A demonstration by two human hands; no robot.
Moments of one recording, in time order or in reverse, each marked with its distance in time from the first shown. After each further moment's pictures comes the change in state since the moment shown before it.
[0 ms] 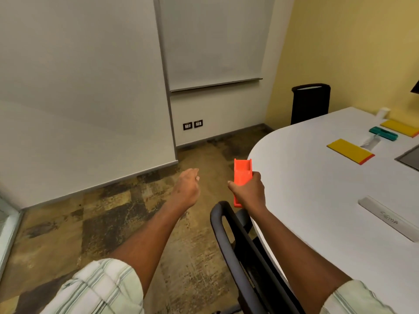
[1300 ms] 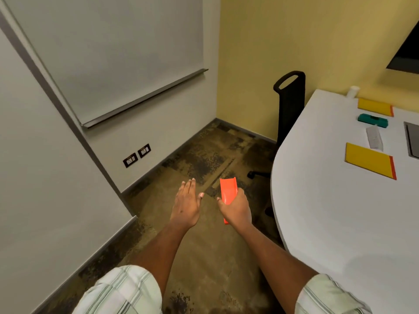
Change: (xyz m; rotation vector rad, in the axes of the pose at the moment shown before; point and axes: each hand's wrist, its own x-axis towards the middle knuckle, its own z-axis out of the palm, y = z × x) left_hand 0.650 -0.126 0.129 0.124 -0.308 0.380; right_hand 0.552 -0.084 0.270 -0.117 0.292 0.308
